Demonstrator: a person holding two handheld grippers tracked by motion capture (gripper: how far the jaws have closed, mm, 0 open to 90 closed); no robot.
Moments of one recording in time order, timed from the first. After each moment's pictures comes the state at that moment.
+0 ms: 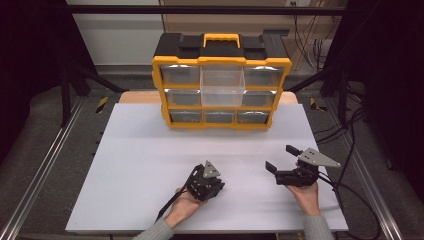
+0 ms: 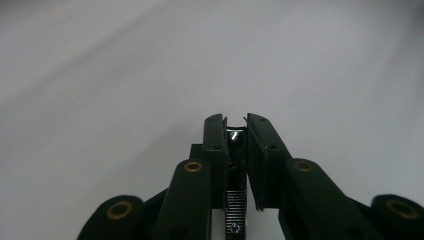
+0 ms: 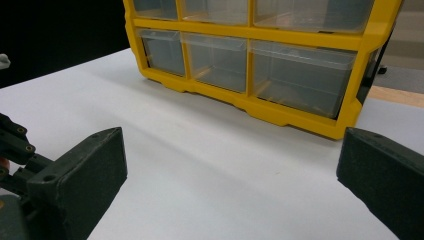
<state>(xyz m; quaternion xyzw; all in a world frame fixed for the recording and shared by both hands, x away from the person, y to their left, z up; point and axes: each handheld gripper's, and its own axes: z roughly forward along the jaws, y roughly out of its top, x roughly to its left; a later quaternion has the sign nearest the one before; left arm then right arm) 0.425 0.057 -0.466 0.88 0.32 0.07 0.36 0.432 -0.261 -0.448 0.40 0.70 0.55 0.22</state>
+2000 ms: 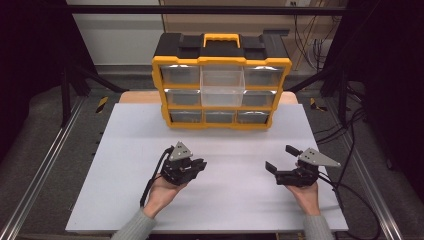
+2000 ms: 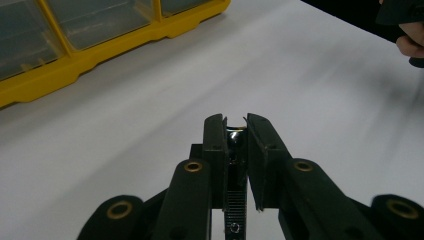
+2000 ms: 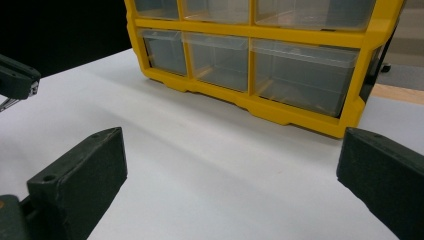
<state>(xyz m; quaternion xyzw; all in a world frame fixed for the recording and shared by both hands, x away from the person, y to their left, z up) 0.440 0.118 -0.402 0.83 0.34 0.11 0.43 0.433 -0.262 -0.449 0.39 0.70 0.56 0.22</state>
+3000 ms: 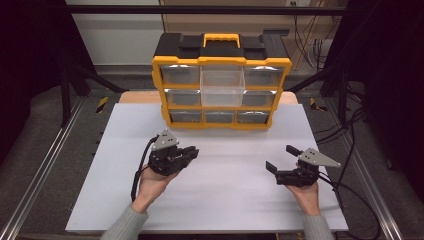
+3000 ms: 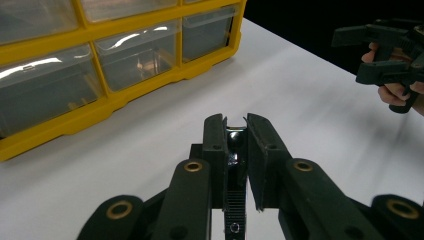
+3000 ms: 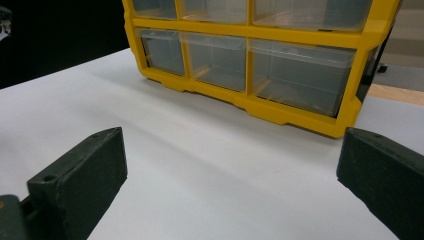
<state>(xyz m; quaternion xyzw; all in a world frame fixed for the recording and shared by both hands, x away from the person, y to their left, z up) 0.446 0.140 -0.362 0.80 0.35 0.12 0.47 0.433 -0.262 -0.449 0.40 0.70 0.55 0.22</state>
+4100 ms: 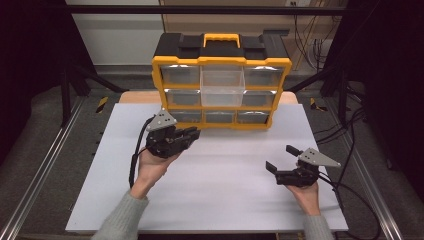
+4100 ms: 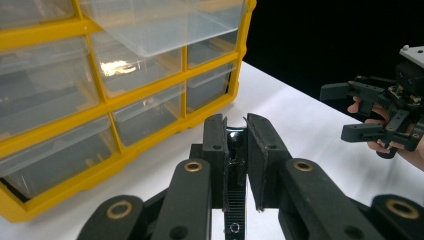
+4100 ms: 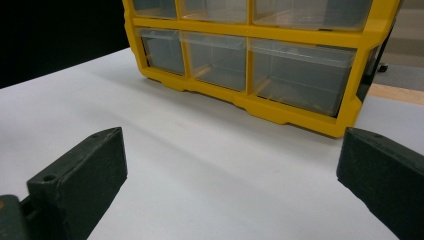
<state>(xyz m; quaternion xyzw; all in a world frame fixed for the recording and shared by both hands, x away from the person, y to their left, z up) 0.464 0.134 -0.312 0.78 0.33 0.14 0.51 0.433 -0.262 -0.449 0.40 0.70 0.55 0.22</state>
